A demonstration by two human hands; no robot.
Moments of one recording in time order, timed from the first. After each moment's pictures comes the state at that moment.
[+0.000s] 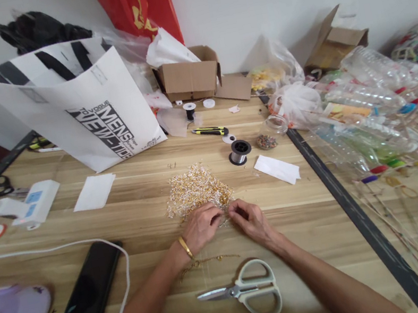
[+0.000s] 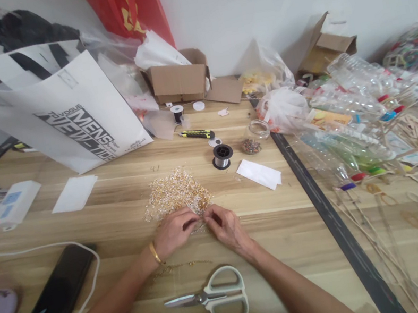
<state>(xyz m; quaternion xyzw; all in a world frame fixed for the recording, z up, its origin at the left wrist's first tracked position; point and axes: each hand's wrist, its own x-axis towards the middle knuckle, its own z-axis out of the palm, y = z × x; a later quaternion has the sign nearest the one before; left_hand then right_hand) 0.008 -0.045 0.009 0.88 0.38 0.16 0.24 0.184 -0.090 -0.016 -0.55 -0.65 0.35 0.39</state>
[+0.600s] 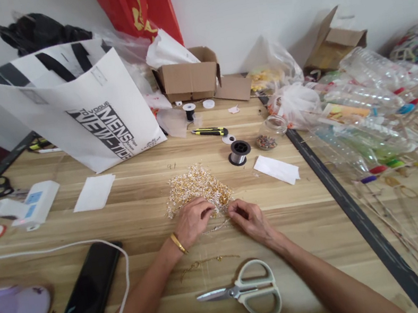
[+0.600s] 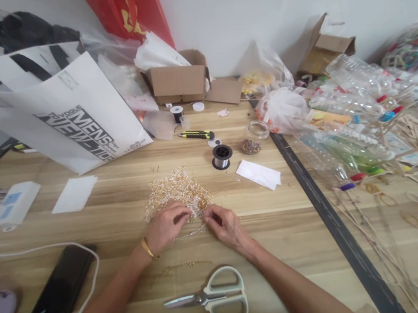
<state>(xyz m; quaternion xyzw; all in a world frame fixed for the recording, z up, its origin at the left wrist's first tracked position) -0.004 -0.031 0.009 0.86 0.39 0.23 0.24 0.187 -0.089 -0.018 -0.54 -0.65 0.37 0.39</state>
